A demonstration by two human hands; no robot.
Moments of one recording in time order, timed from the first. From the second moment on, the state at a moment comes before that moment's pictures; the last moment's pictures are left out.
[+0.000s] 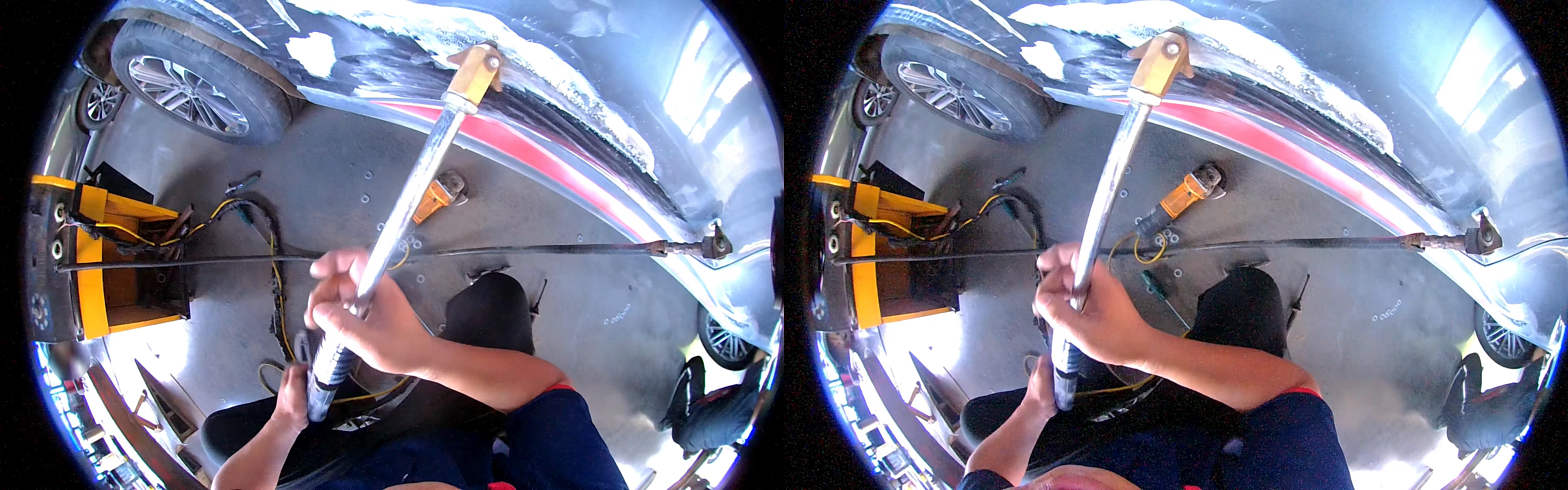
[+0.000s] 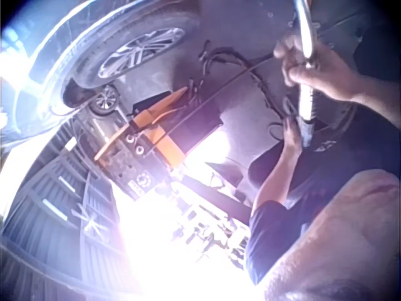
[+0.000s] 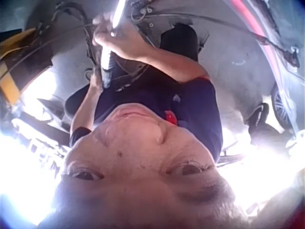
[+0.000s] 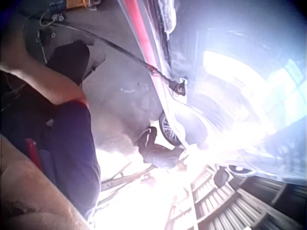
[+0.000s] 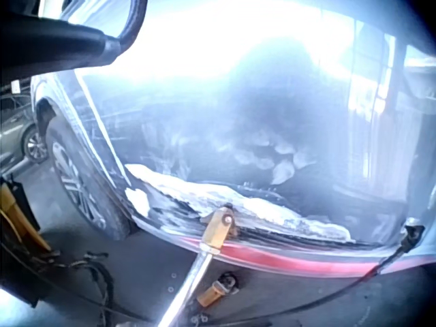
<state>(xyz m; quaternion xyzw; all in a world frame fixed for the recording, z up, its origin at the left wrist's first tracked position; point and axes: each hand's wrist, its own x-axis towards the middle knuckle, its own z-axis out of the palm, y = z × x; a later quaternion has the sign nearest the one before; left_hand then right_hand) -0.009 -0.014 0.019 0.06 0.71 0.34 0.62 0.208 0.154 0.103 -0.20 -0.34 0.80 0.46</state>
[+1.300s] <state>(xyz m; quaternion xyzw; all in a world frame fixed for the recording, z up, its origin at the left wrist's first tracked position) -0.021 -0.019 0.010 0.01 0.64 0.15 0.75 0.227 0.177 0.124 -0.20 -0.33 0.80 0.45</state>
